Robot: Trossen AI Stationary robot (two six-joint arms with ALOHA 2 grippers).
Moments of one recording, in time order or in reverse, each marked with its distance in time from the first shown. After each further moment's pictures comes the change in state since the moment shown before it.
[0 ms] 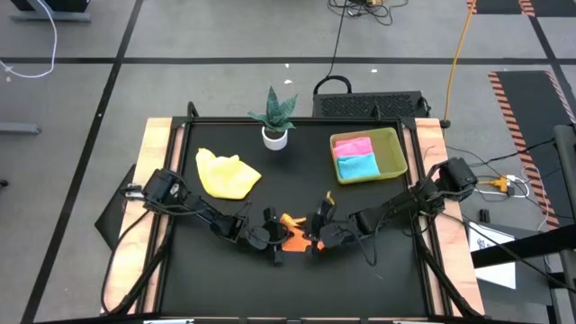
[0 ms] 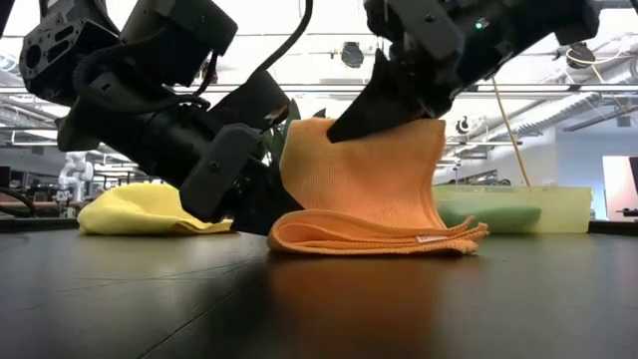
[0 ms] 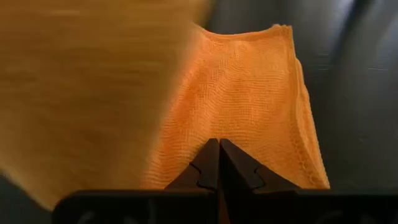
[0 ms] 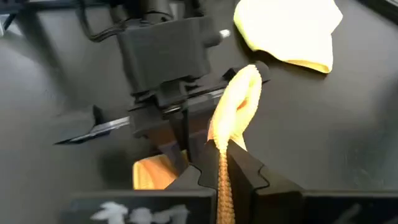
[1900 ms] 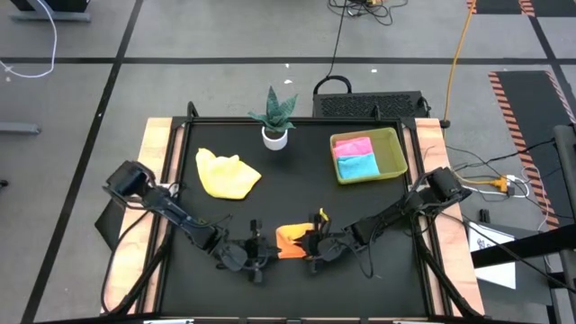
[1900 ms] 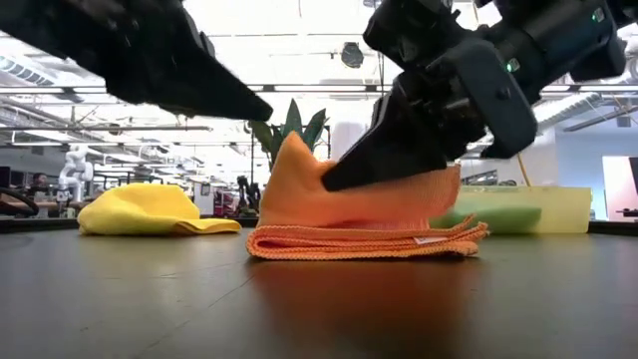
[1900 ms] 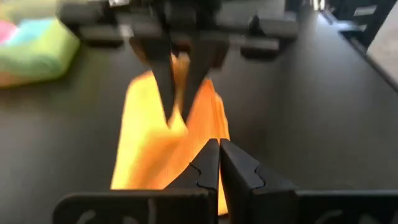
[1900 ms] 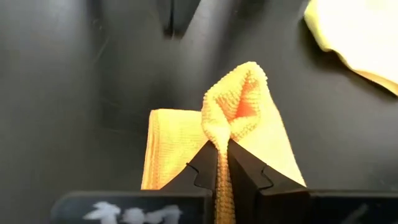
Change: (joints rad) left arm -0.210 -0.281 -0.002 -0.239 -0.135 0.071; right arm 0.067 0.146 0.001 0.139 -0.057 -0.240
